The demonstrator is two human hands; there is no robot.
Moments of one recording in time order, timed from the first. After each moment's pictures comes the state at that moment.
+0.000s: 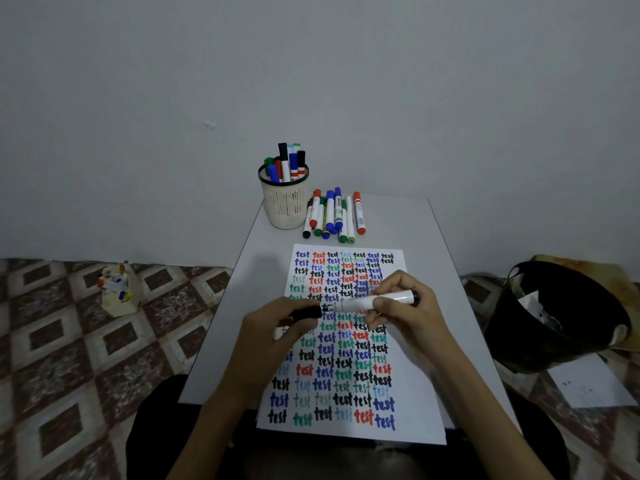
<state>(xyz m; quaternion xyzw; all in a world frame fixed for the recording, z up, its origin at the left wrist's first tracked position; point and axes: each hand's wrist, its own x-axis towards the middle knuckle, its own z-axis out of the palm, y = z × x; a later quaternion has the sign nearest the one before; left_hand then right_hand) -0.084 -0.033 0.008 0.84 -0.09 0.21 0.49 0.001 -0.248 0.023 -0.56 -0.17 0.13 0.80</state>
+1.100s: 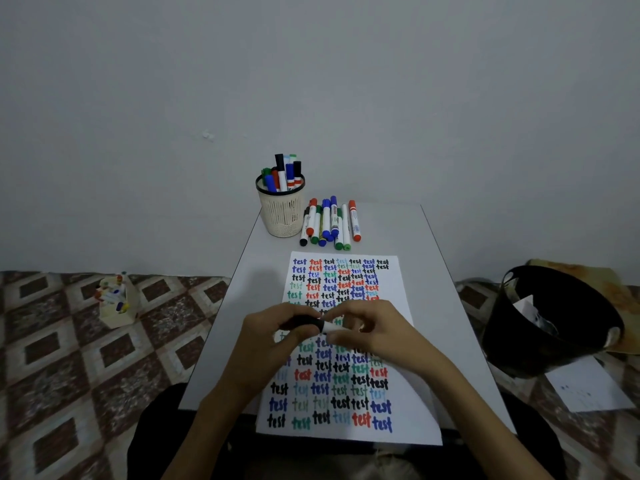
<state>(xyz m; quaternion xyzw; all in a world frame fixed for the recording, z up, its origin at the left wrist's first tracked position) -0.079 -0.032 0.013 0.84 -0.13 0.22 0.48 -0.011 -0.233 0.031 -0.79 -0.34 0.15 0.49</state>
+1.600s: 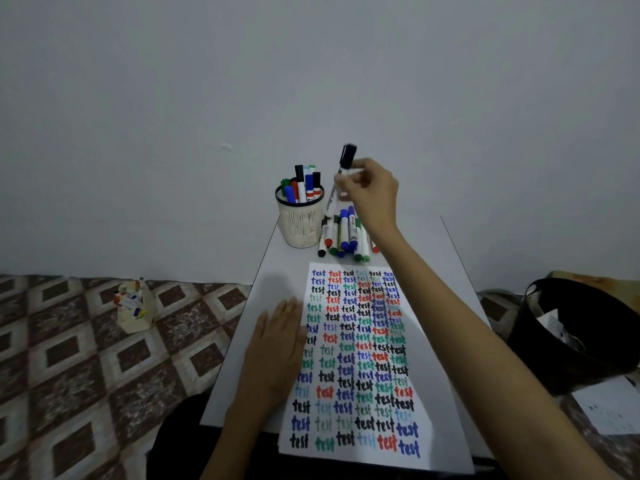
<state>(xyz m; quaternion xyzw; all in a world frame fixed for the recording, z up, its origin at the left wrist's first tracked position) -0.058 -0.008 -0.031 0.97 0.04 0.10 0.22 0.130 -0.130 0.120 -0.73 -0.20 -0.17 0.63</state>
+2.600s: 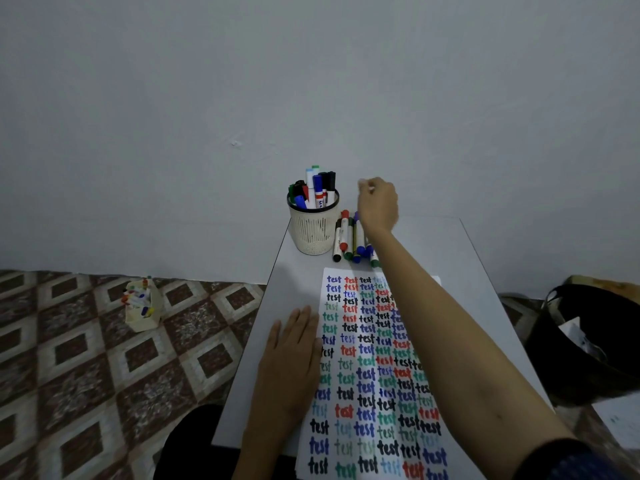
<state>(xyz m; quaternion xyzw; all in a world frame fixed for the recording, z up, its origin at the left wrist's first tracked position) -0.054 -0.009 -0.034 0.98 0.05 0.09 0.16 0.209 -0.087 0.073 -0.85 -0.03 -0.19 0.50</state>
